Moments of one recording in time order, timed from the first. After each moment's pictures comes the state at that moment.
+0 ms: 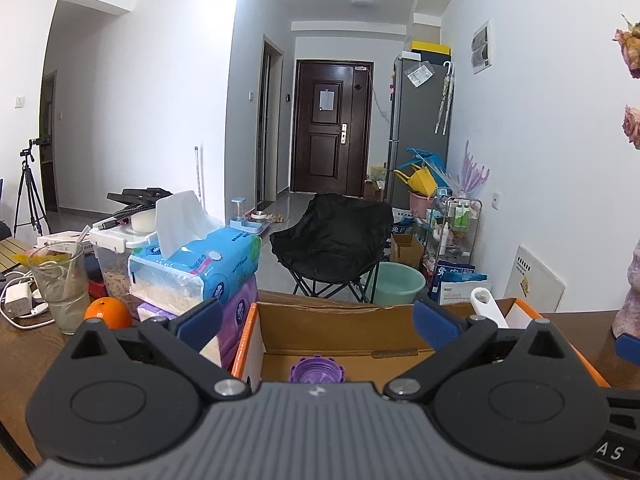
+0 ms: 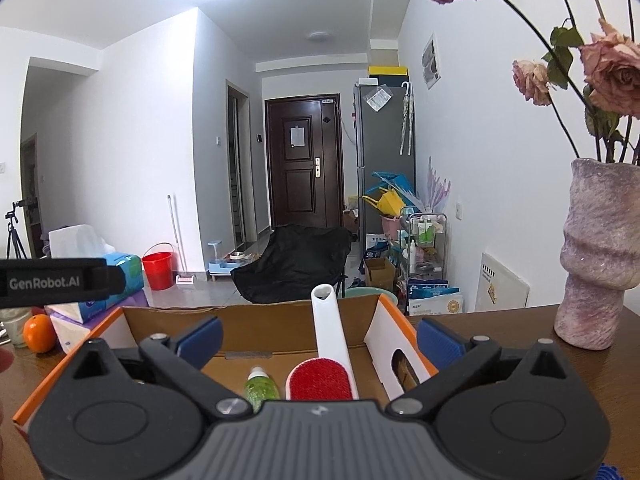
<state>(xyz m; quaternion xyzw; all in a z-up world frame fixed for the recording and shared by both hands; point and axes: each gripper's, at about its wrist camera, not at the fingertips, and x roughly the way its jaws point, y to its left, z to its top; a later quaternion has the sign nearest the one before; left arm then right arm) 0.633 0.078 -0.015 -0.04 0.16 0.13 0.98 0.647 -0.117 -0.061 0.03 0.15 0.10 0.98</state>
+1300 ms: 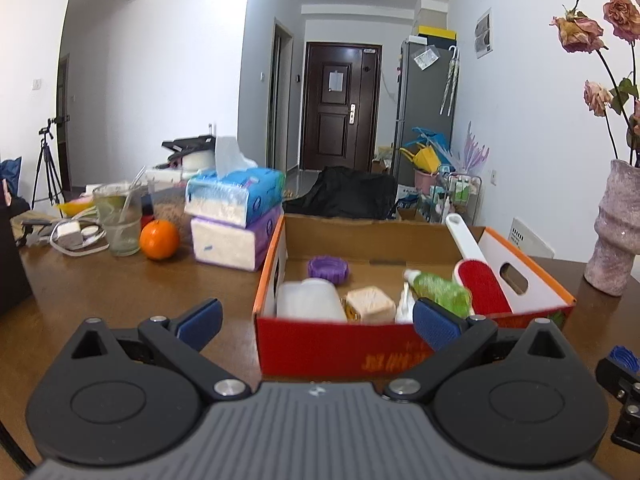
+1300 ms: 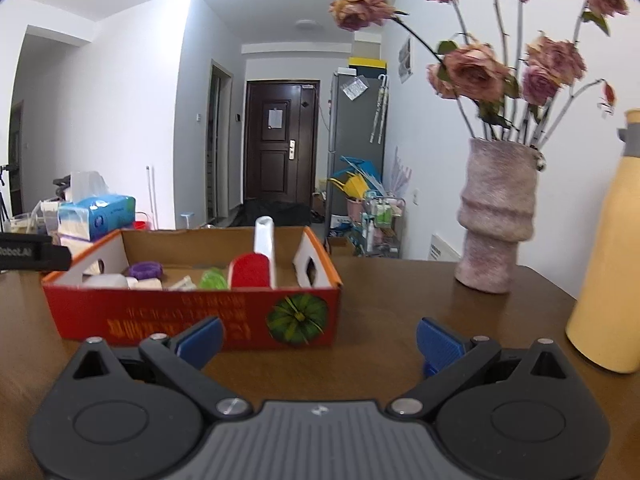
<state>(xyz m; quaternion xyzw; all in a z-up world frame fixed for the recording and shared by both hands) 0.500 0.043 -0.040 -0.05 0.20 0.14 0.97 0.496 -0.191 -0.084 -0.01 0.18 0.06 0.98</state>
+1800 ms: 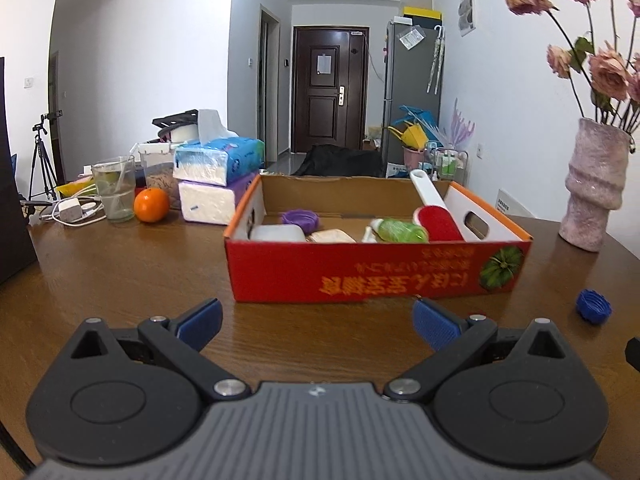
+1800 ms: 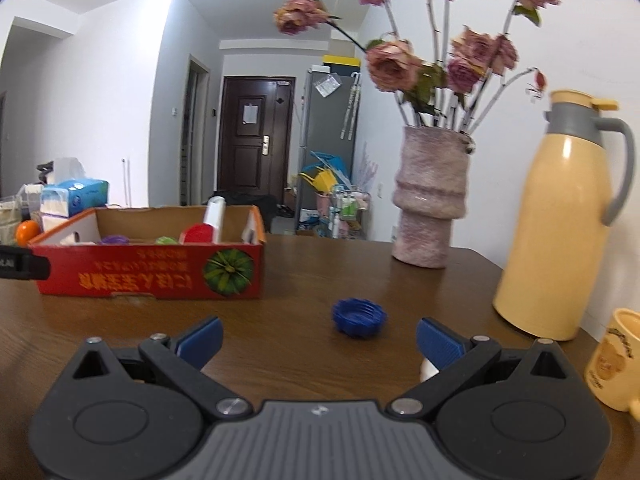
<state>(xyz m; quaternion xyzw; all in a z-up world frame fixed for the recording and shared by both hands) 0.456 -0.009 -0.062 -0.04 0.22 0.13 0.97 0.440 -0.256 -0.098 -0.03 0.18 0.01 0.98</state>
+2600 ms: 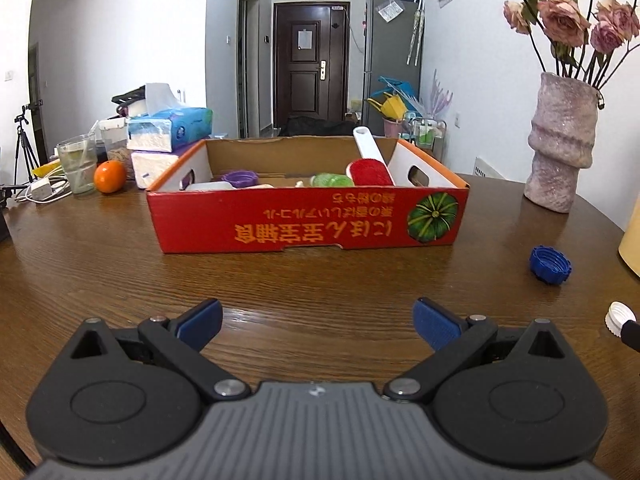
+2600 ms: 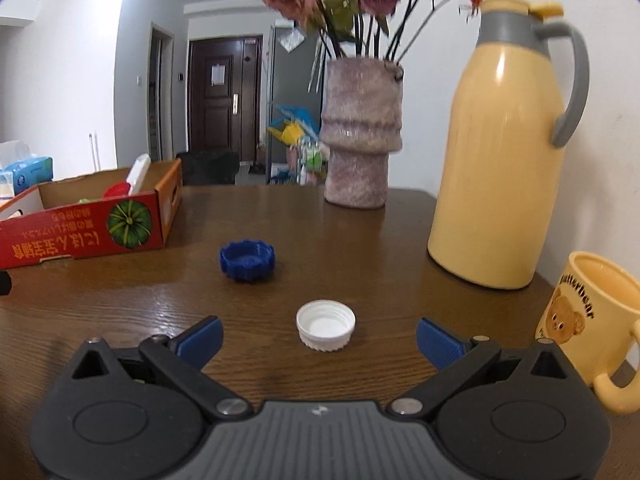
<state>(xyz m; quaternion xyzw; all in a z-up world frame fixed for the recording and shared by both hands) 0.462 -0.081 -0.084 -0.03 0.26 0.11 0.96 0.464 -0.348 -0.123 0.00 0.26 -0.02 0.97</state>
